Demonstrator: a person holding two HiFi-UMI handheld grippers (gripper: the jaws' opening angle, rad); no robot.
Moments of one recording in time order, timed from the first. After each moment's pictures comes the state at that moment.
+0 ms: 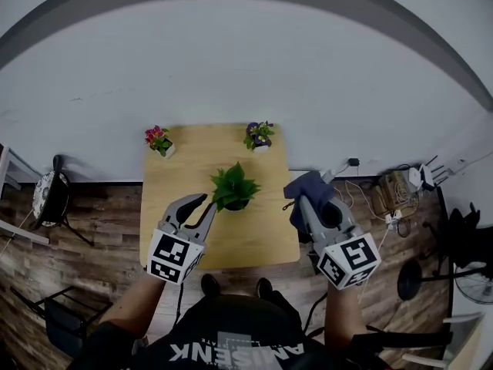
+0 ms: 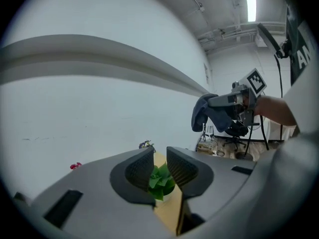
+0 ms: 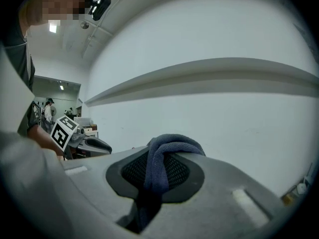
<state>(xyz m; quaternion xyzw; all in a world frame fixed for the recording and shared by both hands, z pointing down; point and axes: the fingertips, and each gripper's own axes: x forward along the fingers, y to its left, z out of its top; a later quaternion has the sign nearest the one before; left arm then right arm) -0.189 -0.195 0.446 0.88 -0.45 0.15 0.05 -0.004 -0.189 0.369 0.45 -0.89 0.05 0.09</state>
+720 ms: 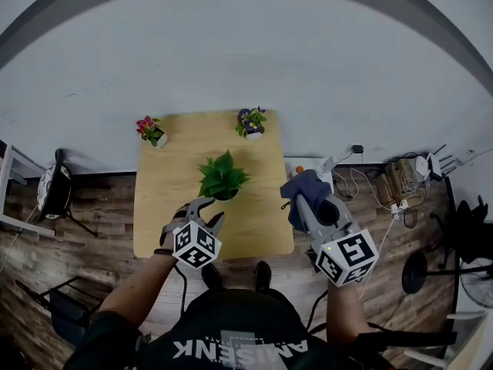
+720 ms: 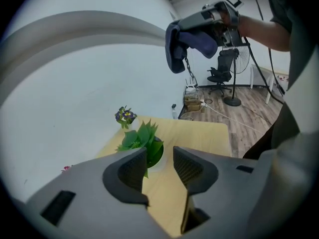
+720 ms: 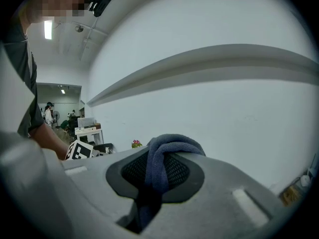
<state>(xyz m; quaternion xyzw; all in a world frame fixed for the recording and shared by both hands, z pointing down) -0.126 -0.190 0.589 0.83 -0.35 0.42 -0.02 0.041 -0.185 0.403 0.43 -0.89 0.08 0.10</state>
